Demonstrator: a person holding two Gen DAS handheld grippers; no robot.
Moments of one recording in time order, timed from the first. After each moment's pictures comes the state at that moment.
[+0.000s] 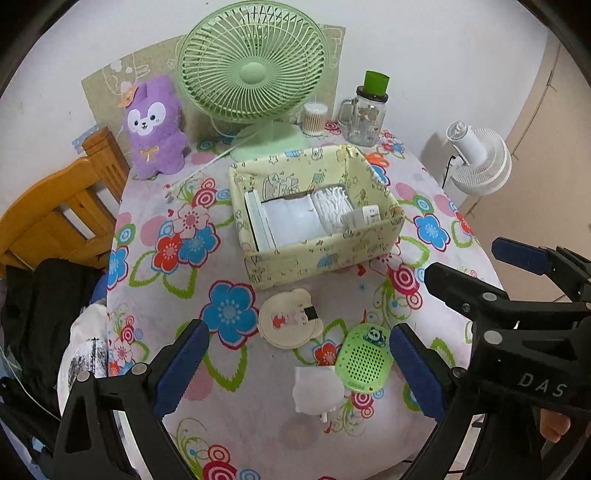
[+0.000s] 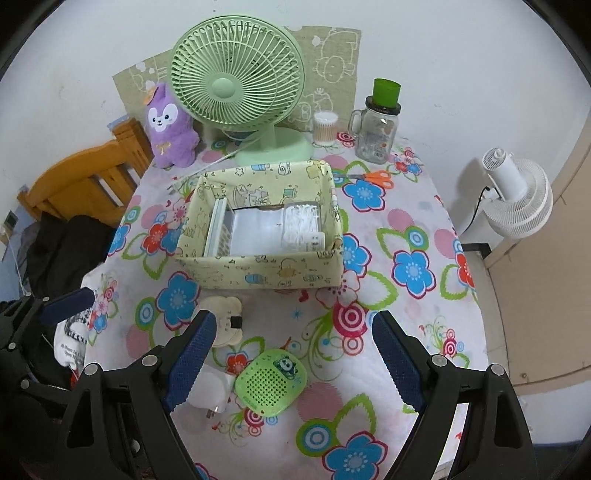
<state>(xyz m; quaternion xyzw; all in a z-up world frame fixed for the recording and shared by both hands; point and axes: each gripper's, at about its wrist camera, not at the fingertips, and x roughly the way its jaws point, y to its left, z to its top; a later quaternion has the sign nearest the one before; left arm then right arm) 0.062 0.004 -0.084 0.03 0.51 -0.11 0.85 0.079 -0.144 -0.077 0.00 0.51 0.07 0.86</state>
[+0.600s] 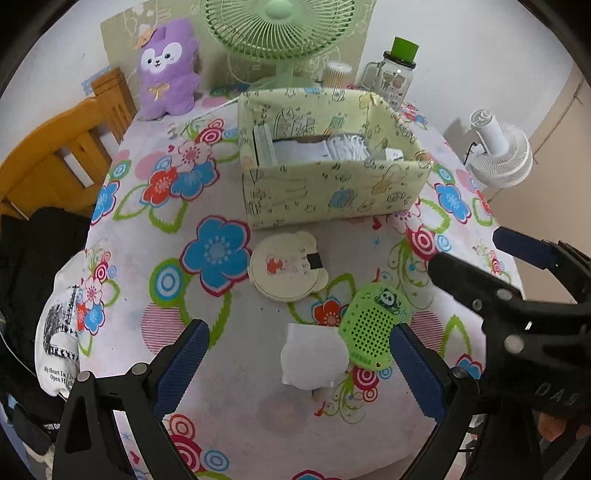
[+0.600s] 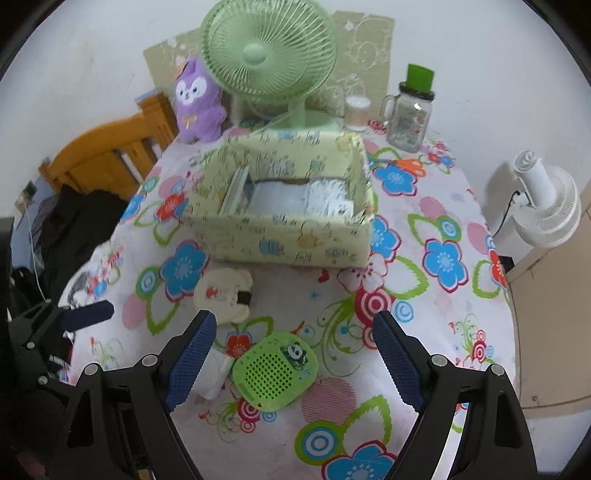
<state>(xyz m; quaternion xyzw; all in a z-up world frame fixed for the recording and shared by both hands) 0.043 0.006 -0.147 0.00 0.55 -0.07 0.83 0.069 -0.142 -0.132 -0.03 0.51 0.13 0.85</state>
